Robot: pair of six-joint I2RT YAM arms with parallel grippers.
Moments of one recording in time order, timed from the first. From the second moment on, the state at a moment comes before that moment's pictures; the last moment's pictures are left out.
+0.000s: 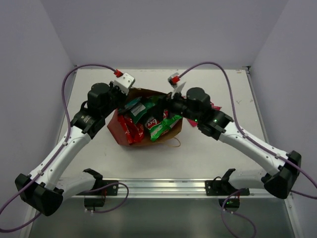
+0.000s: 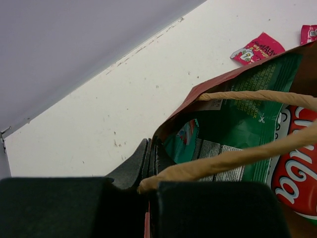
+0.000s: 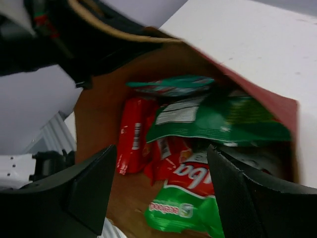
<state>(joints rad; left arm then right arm) -0.47 1.08 1.09 -0.27 0.01 0.25 0.79 1.21 1.17 -0.17 -0.13 0.37</state>
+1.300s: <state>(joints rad) -0.47 1.08 1.09 -0.30 -0.05 0.04 0.92 1.77 1.43 -0.13 0.16 1.12</state>
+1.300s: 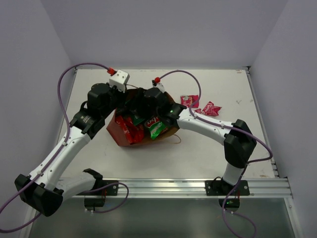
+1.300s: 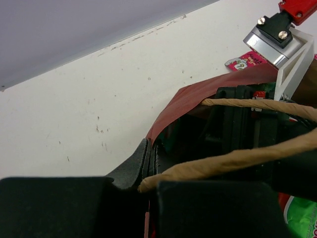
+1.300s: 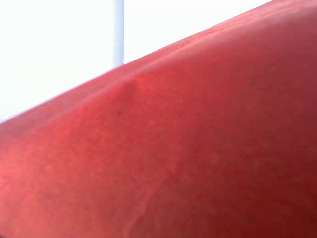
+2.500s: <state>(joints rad) -0.46 1.02 1.05 -0.32 0.00 0.05 0.90 1.81 1.41 0.06 0.09 1.24</state>
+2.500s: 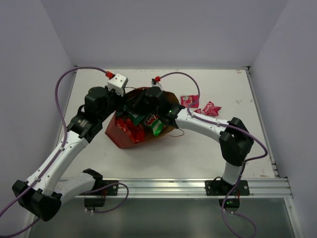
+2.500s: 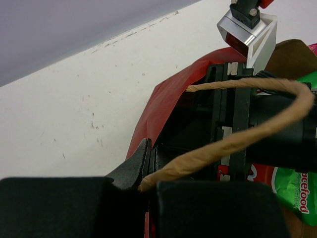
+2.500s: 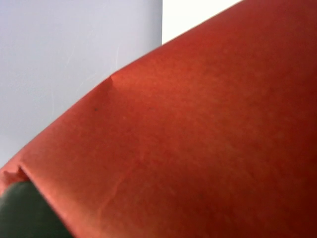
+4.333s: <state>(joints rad) -0.37 1.12 1.09 -0.30 -0.20 0.14 -0.05 1.87 1.54 -0.12 -0.41 0.60</state>
